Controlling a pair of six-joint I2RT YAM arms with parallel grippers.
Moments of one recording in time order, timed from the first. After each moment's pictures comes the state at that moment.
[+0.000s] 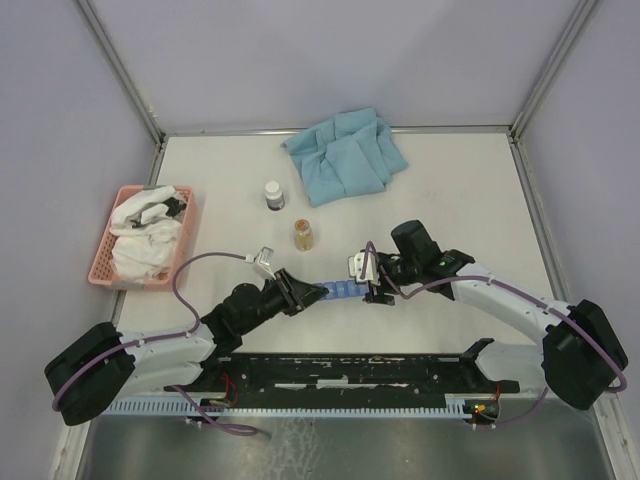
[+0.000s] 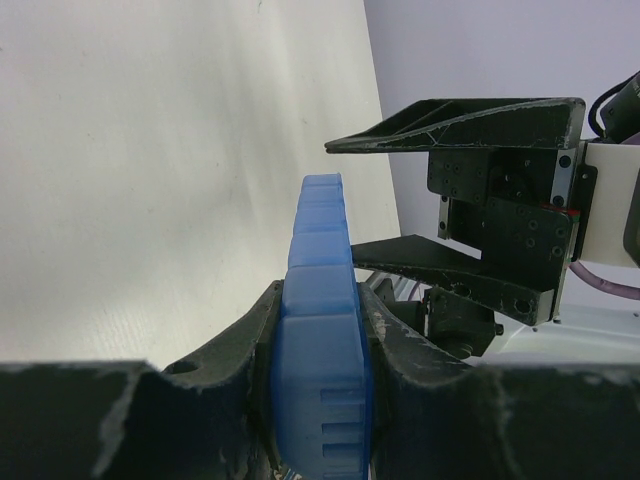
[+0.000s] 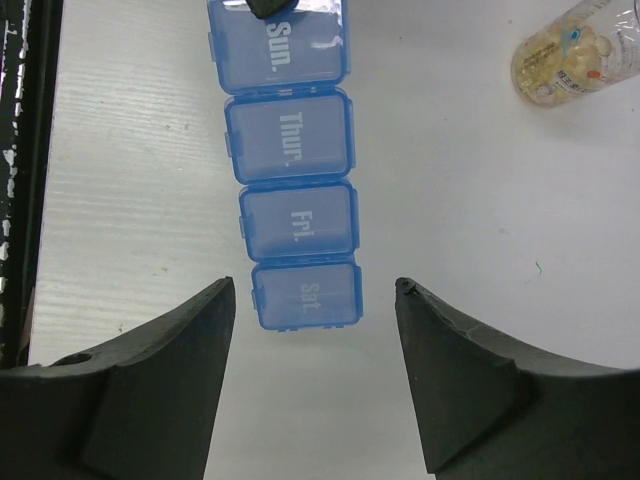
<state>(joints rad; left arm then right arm) -0.90 1.00 0.10 0.73 -0.01 -1.16 0.66 1.22 0.70 -0.32 -0.61 -0.87</state>
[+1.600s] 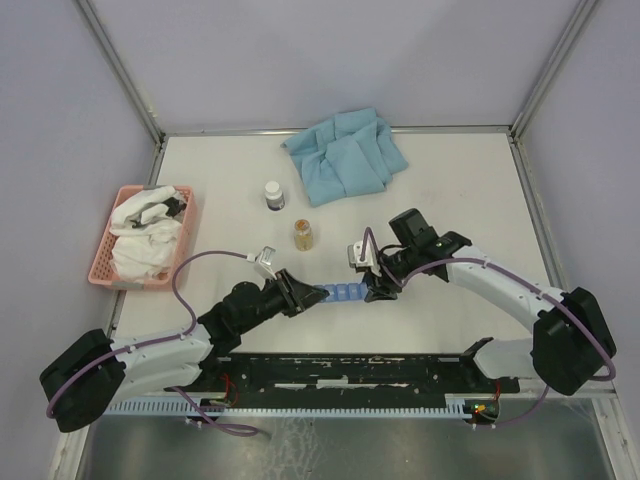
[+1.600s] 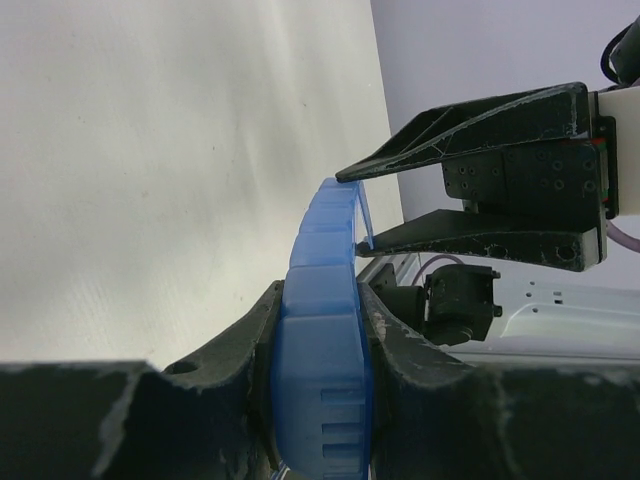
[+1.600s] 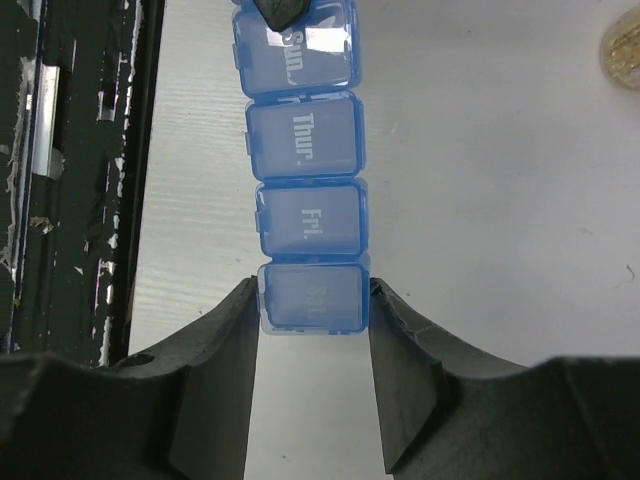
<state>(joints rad) -0.89 0.94 0.12 0.62 0.01 -1.15 0.61 1.30 0.84 -0.56 -0.74 -0.85</state>
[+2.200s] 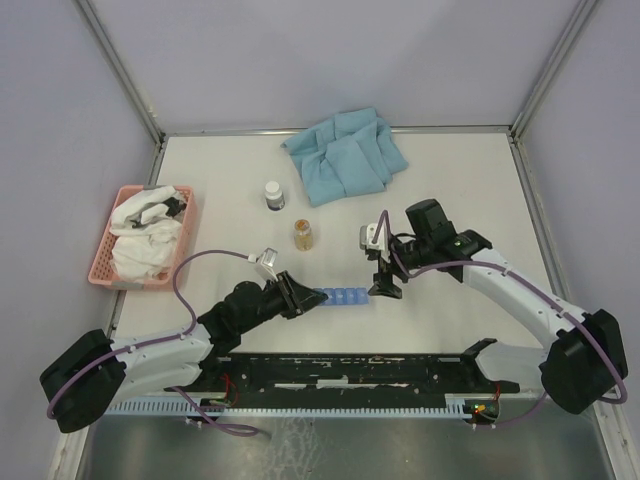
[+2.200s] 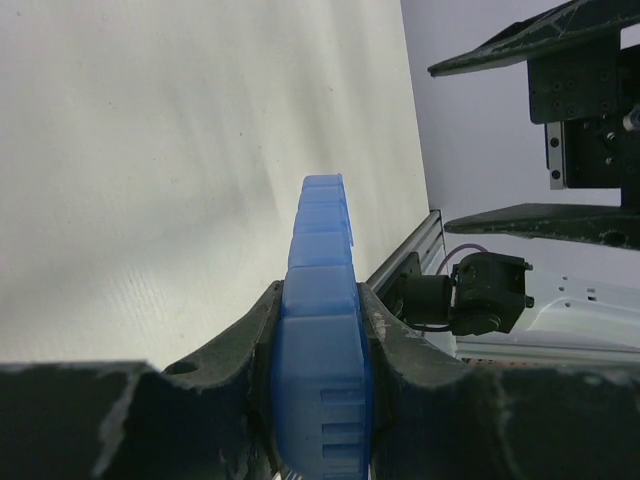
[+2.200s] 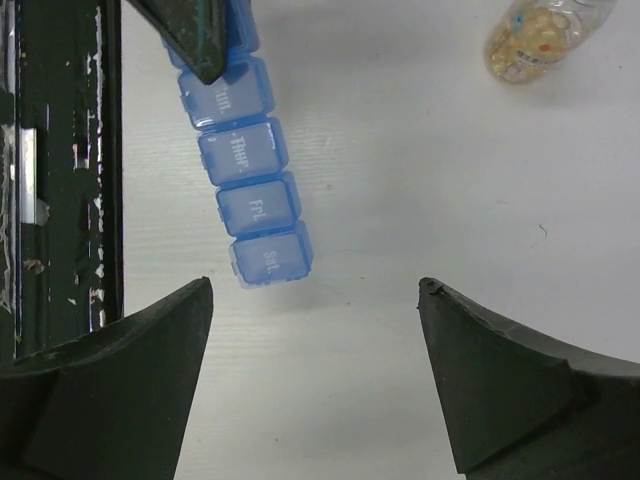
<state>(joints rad) -0.89 0.94 0.12 0.57 0.04 -1.11 0.54 1.22 0.89 -0.55 -0.72 -0.71</state>
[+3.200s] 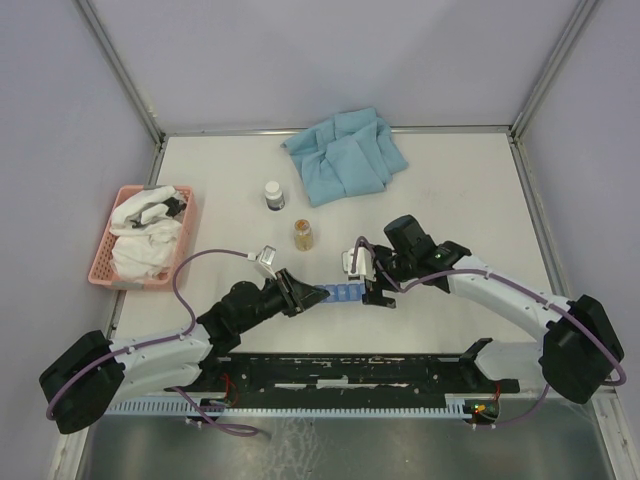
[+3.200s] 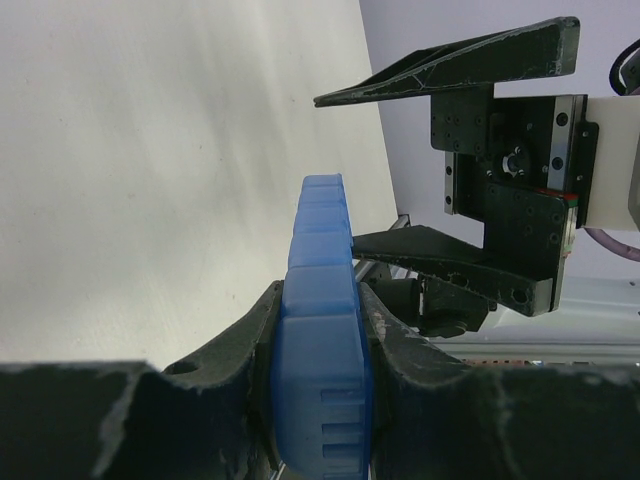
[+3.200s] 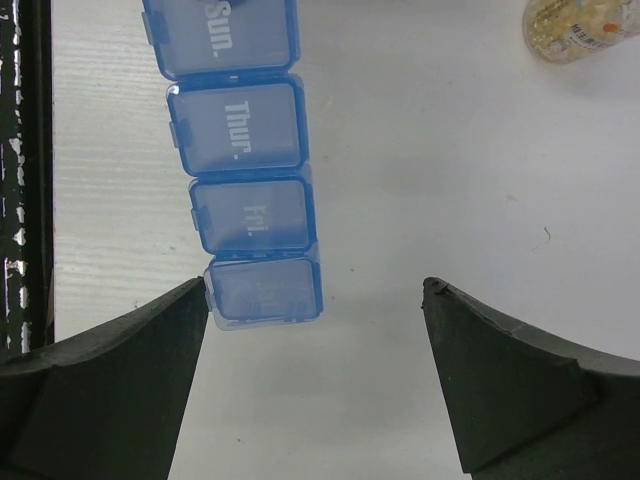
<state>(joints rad) -0.89 0.93 0.12 0.63 0.06 -1.14 0.69 1.26 0.81 -0.48 -0.51 -0.83</state>
